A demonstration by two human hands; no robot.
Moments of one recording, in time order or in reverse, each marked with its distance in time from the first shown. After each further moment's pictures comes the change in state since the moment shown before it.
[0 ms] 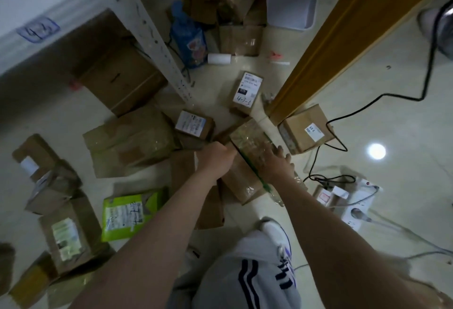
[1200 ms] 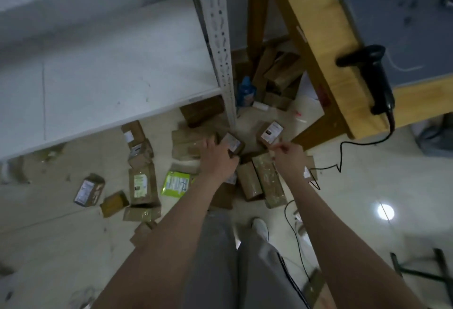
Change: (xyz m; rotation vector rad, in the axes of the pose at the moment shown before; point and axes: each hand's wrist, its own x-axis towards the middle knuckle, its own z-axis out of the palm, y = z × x) left_hand -0.292 0.105 -0.204 0.156 0.329 -0.033; right_hand -0.303 -0.115 -0.312 0.552 0.231 -0.242
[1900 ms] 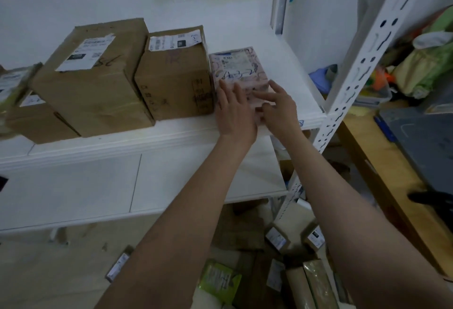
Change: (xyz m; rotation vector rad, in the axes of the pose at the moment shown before) left_hand 0.018 -0.038 -0.408 0.227 0.693 0.036; right_hand -0.053 -0.480 0.042 0.248 -0.014 -0.800
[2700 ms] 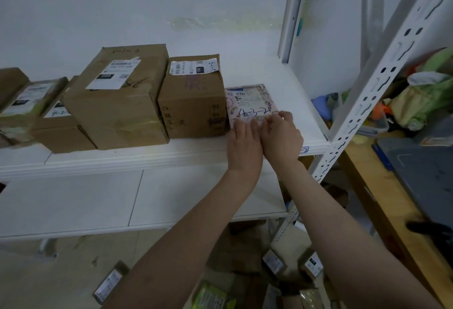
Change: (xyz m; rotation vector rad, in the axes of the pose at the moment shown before) left_hand -0.033 -0.013 -0.009 0.324 0.136 0.123; right_hand -0.013 -0.026 0.017 -0.613 0.201 -0.021
